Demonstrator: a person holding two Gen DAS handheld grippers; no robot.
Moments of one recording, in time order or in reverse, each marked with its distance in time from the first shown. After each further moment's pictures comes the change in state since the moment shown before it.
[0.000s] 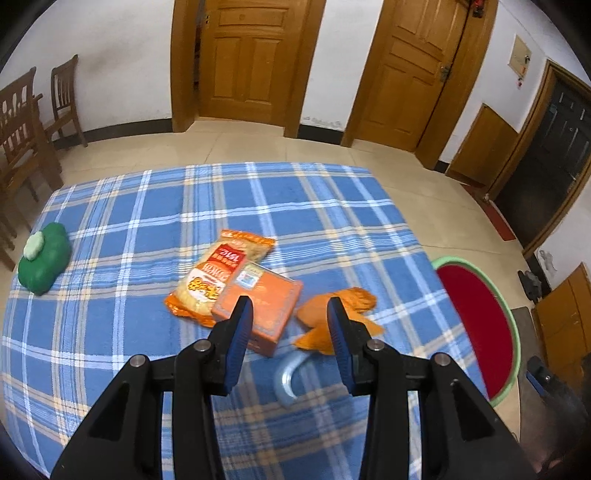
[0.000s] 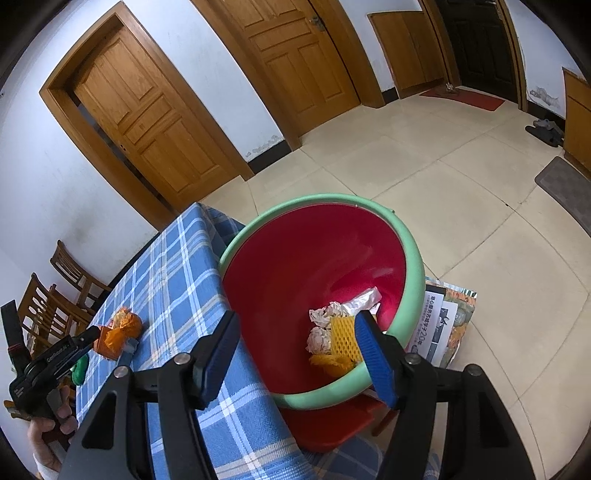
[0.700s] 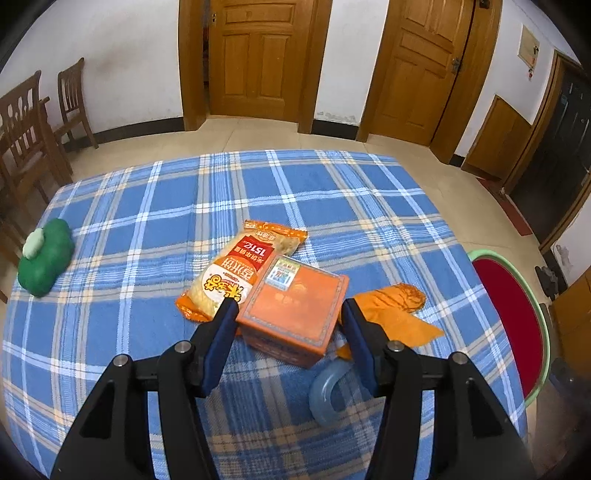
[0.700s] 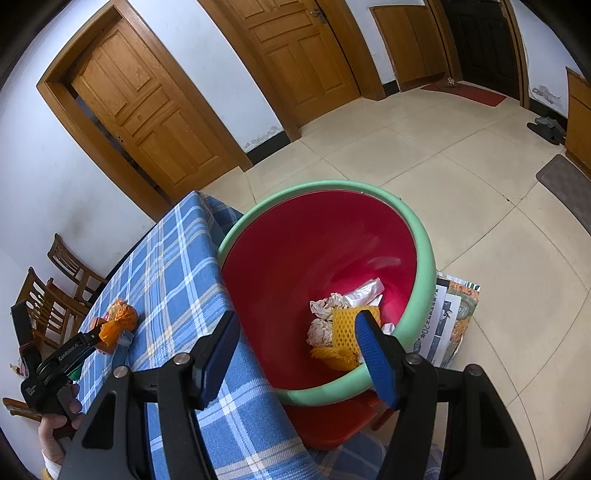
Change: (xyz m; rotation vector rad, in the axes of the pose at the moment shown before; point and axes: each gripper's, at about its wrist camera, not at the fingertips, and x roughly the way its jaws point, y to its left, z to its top) left arm 0.028 0.013 -0.007 0.016 0.009 0.052; right arm 0.009 0.005 -0.005 -0.005 0.032 -0.007
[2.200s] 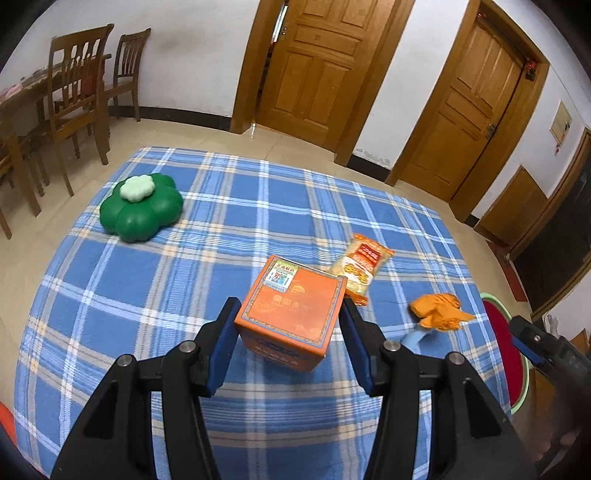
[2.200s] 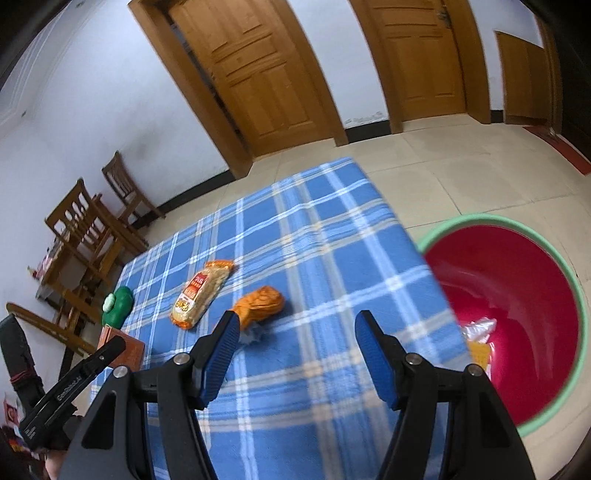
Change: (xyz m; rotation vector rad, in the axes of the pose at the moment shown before) left arm -0.067 0.107 -0.035 -0.247 -0.102 0.006; right arm 0.057 0.187 -0.008 -0.340 0.110 0.183
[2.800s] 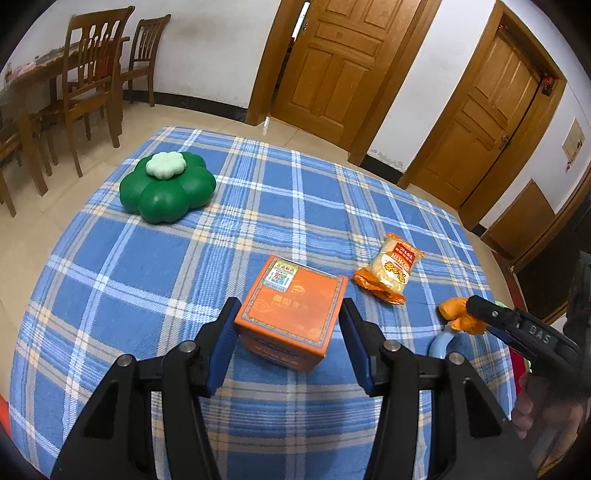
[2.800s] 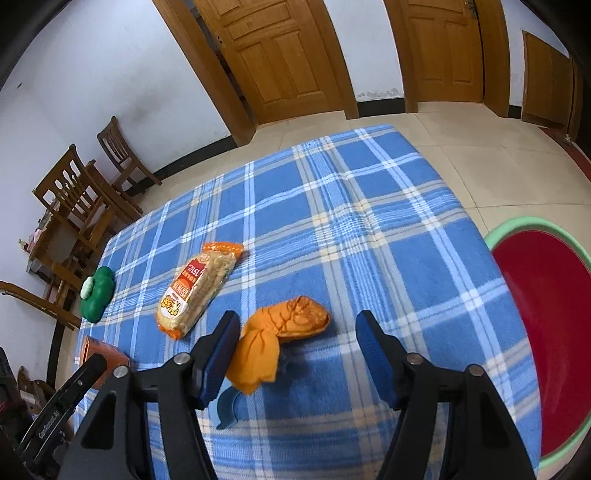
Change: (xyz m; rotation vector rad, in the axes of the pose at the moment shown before) left arm 0.011 0.032 -0.005 -0.065 0.020 0.014; right arm 0.071 0.028 0.013 -0.052 0.121 -0.020
